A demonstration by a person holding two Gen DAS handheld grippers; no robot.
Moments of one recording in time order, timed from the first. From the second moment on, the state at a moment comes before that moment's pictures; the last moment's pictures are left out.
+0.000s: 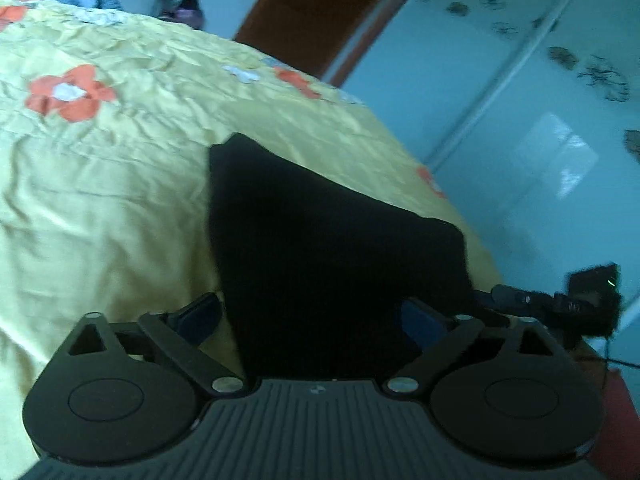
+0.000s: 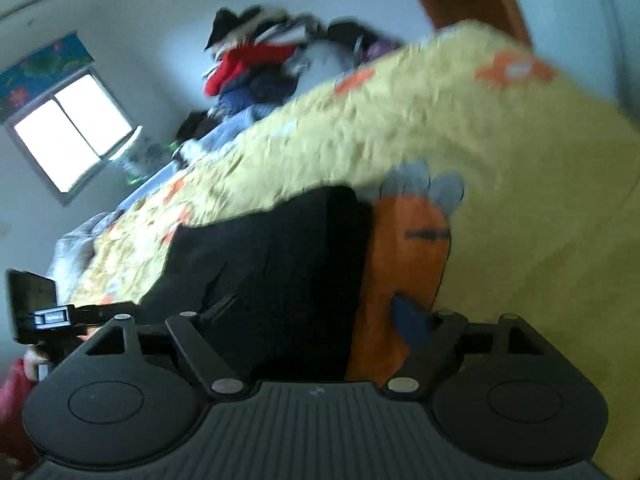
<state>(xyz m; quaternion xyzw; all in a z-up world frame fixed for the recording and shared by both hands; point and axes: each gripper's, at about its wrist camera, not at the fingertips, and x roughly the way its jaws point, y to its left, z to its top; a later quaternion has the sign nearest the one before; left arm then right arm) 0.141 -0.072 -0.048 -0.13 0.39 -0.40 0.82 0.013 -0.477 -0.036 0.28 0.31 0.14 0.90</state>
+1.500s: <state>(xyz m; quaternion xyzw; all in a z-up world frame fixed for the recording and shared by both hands) 0.223 0.052 -0.021 -0.08 0.37 -0.19 0.91 0.226 -0.306 -0.044 0.32 0.37 0.22 0.85</state>
